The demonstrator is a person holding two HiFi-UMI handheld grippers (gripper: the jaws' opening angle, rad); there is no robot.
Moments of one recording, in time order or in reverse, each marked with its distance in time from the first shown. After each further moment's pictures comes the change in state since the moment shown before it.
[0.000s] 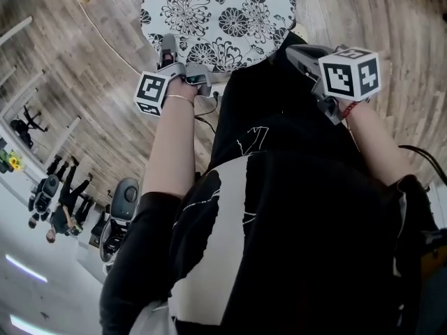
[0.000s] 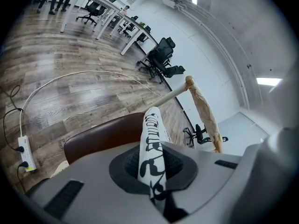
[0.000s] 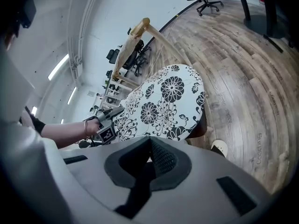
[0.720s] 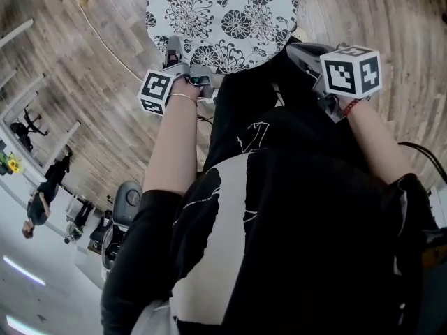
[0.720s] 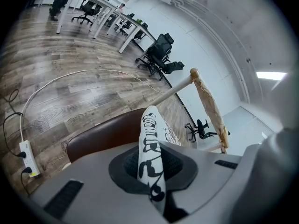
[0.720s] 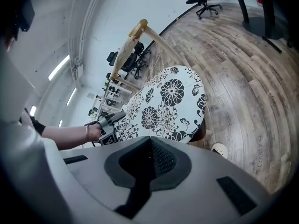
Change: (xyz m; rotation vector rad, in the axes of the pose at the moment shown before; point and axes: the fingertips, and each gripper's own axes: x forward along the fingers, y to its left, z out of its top) left arm 0.010 0.012 -0.006 0.025 0.034 0.018; right arm 0.002 -0.002 0.017 -0.010 -0.041 -0.020
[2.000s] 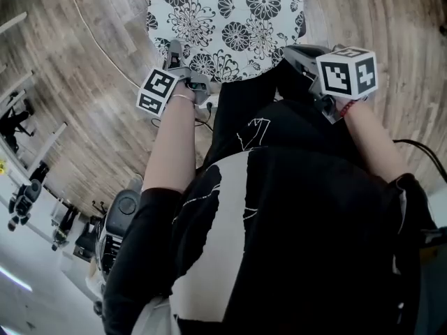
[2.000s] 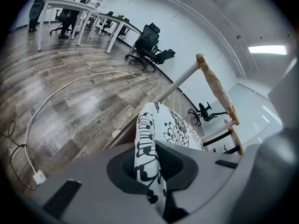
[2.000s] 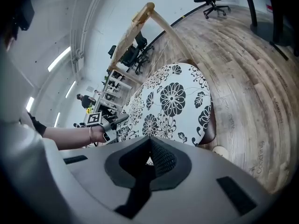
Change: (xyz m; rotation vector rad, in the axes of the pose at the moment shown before) left arm 0.021 0.020 -0.002 0.203 0.092 0.049; right arm 0.013 -0.001 0.025 -0.060 0.059 -0.023
